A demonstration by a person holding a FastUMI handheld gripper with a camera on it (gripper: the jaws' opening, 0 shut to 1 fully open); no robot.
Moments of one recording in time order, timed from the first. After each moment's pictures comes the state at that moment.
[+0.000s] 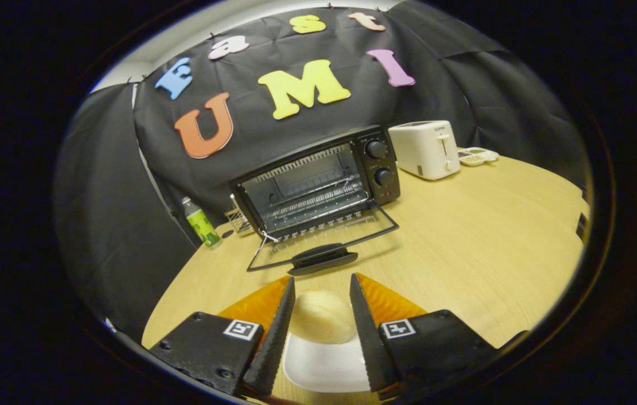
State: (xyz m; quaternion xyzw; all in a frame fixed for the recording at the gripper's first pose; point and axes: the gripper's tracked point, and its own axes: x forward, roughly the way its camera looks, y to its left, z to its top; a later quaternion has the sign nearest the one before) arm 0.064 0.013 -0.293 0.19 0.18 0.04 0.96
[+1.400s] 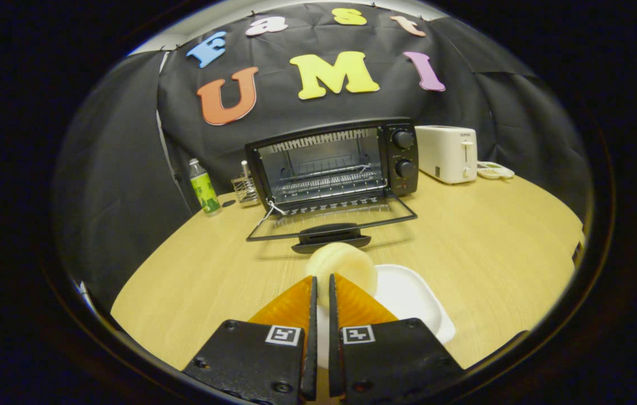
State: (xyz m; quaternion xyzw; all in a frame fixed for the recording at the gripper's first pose) arm 0.067 0.017 -0.324 0.08 0.20 0.03 0.98
